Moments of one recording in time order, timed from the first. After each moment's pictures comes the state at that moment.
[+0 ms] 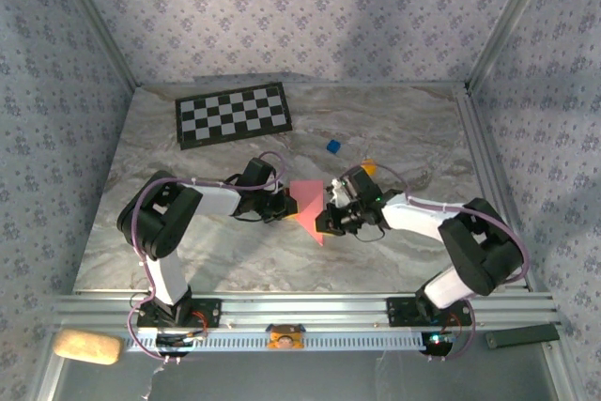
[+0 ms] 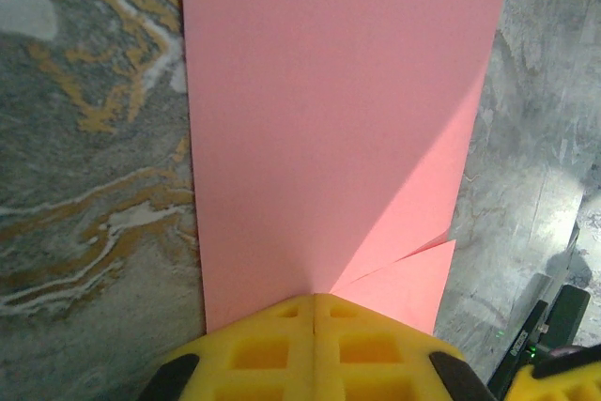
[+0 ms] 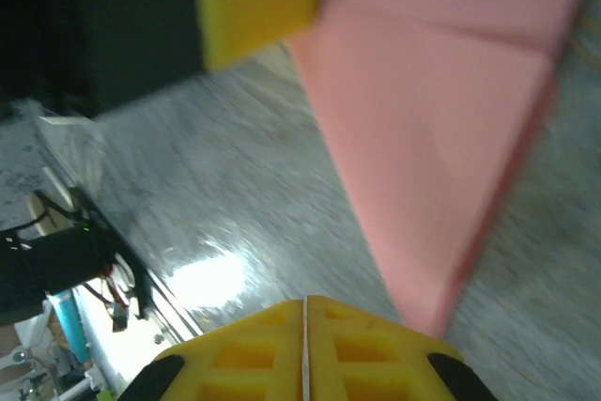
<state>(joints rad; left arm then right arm) -0.60 1.80 0.79 0.06 0.56 -0.83 0.63 1.52 0.69 -0.17 -0.64 0.68</state>
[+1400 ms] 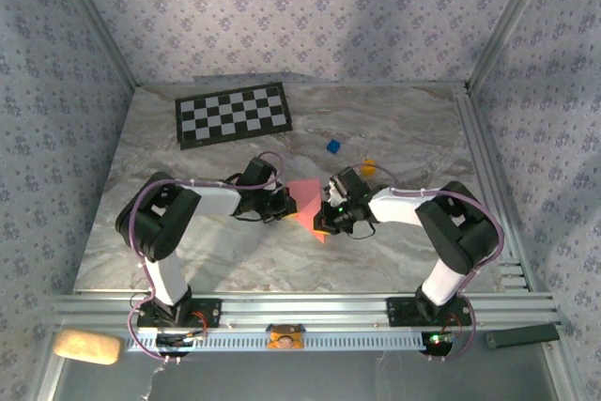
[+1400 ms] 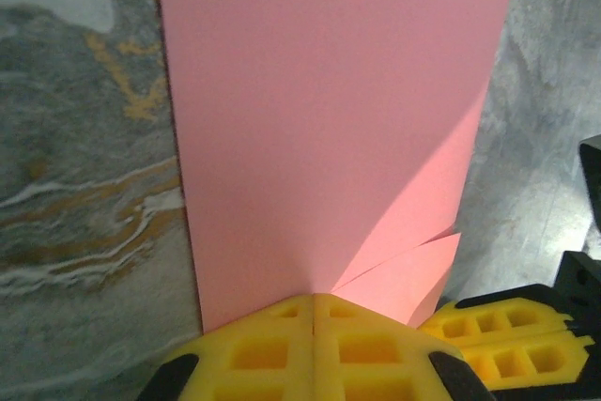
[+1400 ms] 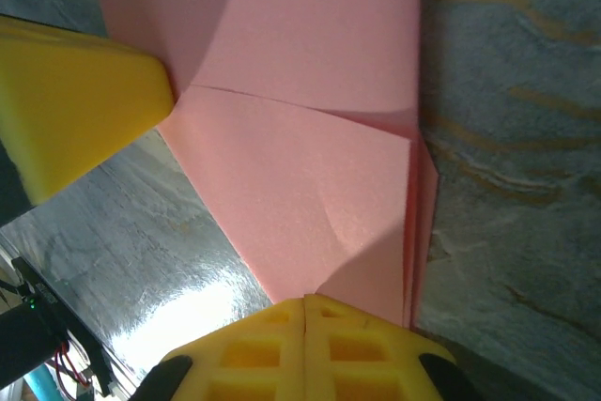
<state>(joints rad) -0.61 1.77 0.80 0.00 0.52 -0.86 0.64 1.67 0.74 -0.16 -0.52 0.77</state>
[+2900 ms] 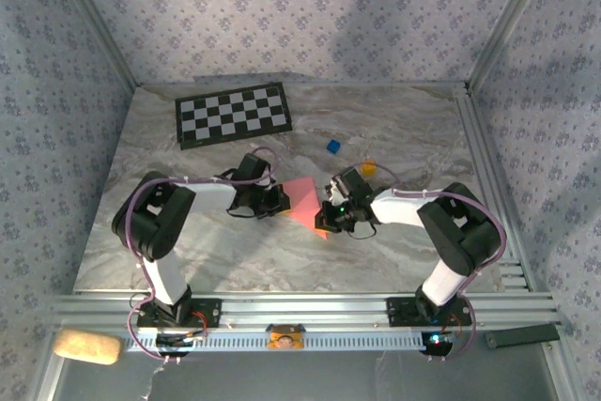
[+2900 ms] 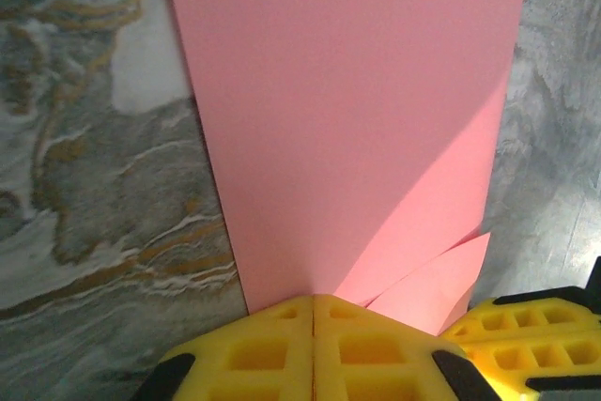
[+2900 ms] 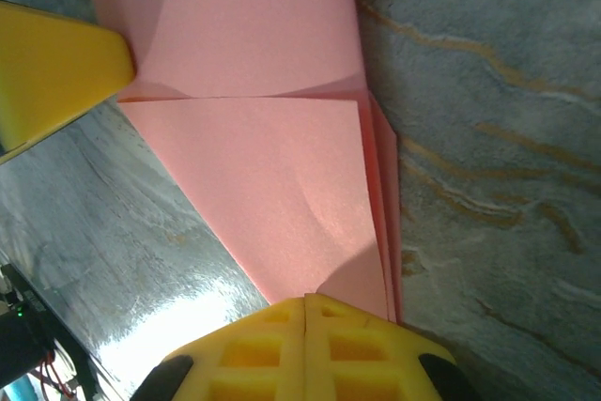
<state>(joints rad) -0.56 1.76 0.81 -0.06 0.50 -0.79 0.63 1.66 0.73 -0.14 -0.49 0.73</state>
